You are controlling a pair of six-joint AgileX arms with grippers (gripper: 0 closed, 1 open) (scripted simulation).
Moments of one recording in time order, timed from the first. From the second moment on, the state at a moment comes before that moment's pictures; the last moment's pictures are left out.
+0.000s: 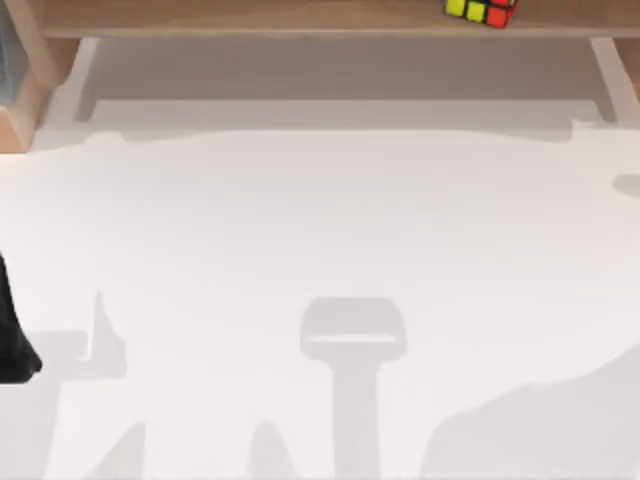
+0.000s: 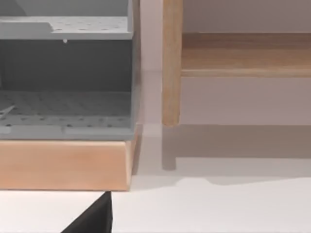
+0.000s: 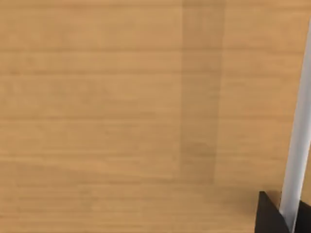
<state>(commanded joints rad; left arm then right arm) 0.00 0.00 0.00 0.00 0.00 0.00 -0.44 2.37 1.25 1.11 -0.39 -1.55</state>
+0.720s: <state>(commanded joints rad) 0.00 0.00 0.00 0.00 0.00 0.00 -0.44 2.37 1.25 1.11 -0.39 -1.55</state>
